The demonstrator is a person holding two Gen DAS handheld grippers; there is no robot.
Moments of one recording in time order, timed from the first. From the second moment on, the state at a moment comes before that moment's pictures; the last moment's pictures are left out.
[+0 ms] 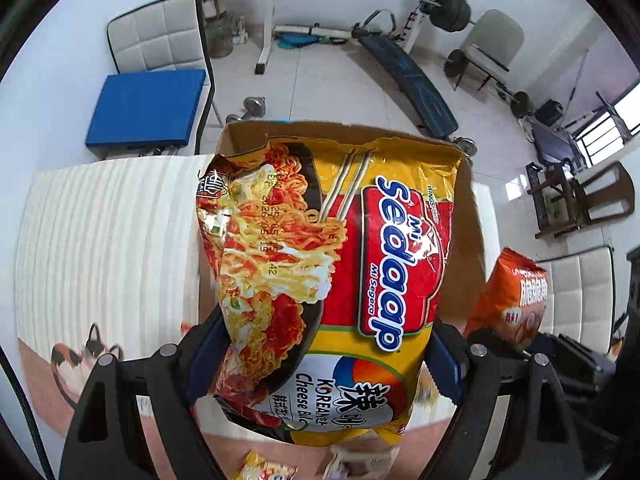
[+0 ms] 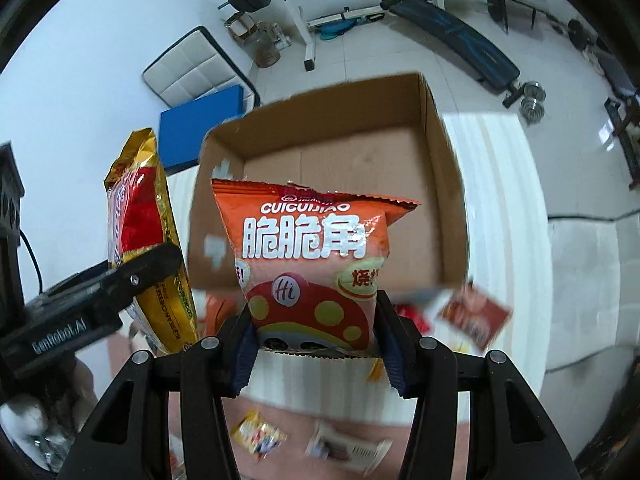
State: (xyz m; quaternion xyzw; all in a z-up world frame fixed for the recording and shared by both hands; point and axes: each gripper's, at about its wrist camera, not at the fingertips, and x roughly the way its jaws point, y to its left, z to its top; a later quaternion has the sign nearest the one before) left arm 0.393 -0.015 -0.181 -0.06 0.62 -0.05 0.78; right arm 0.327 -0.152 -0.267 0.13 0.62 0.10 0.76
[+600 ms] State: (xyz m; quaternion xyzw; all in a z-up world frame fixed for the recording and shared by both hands) left arm 0.523 -0.037 -0.326 -0.07 0.73 -0.03 0.67; right arm 0.478 -0.135 -0.396 0.09 0.70 0.08 0.70
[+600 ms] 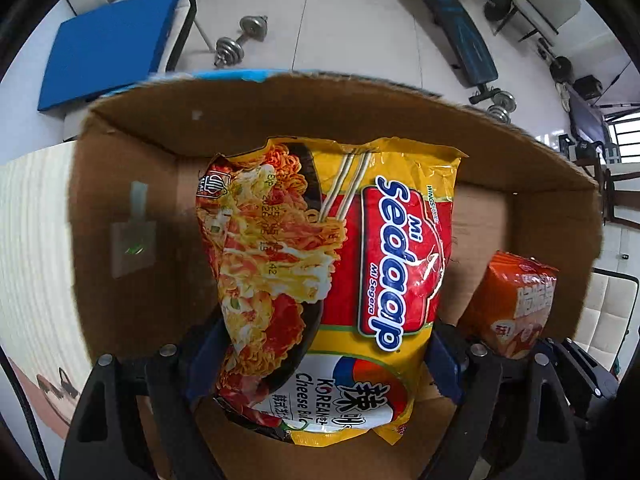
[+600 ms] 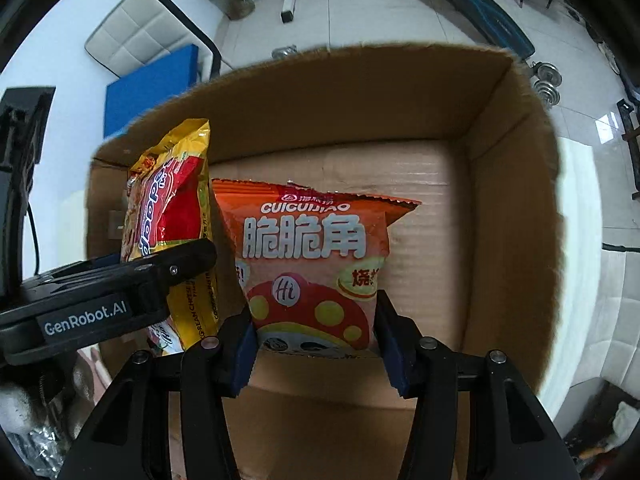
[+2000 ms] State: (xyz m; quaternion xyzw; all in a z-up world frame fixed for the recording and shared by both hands) left arm 0.402 -0.029 -0.186 -0.01 0.59 -0.02 0.81; right arm 0.371 -0.123 -0.290 0.01 0.61 0.03 0.79
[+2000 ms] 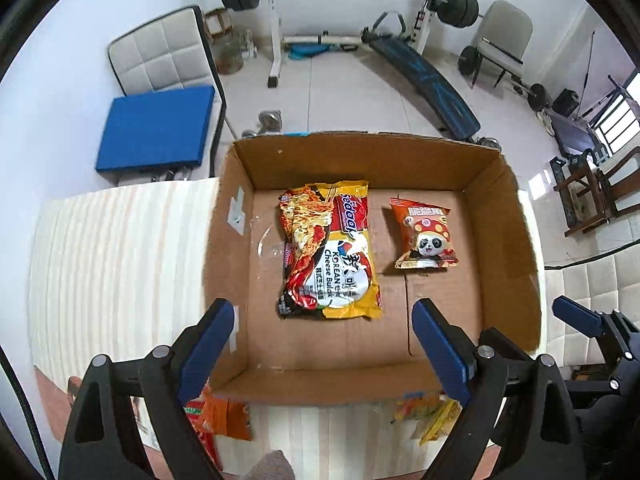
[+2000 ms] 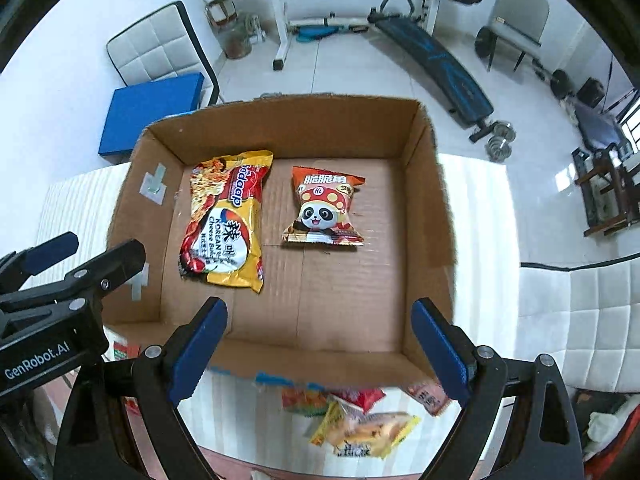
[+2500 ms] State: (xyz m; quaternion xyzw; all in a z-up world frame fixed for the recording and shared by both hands) left arm 0.321 -0.026 -0.144 -0.01 0.57 -0.02 0.82; right arm 0.290 -0.120 -0.246 0.03 0.58 0.05 0.81
